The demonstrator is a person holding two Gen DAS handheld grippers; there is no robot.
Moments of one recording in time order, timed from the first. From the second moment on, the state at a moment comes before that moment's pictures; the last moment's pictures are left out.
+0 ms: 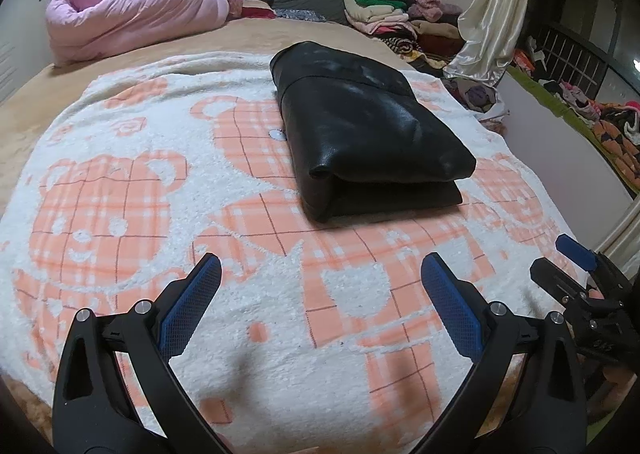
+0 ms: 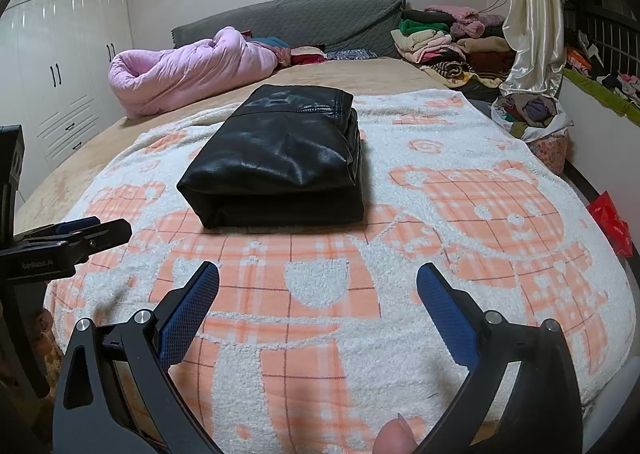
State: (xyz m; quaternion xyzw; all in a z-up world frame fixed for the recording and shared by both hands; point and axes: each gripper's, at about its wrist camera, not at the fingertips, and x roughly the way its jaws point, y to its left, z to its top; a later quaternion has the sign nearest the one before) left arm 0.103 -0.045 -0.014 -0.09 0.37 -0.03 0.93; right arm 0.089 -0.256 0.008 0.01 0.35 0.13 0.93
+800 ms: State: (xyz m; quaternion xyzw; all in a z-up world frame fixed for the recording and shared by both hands) left arm 0.102 -0.045 -0.015 -0.09 0.37 -0.02 0.92; right arm 0.089 -0.257 0.009 0.01 0.35 0.12 0.93
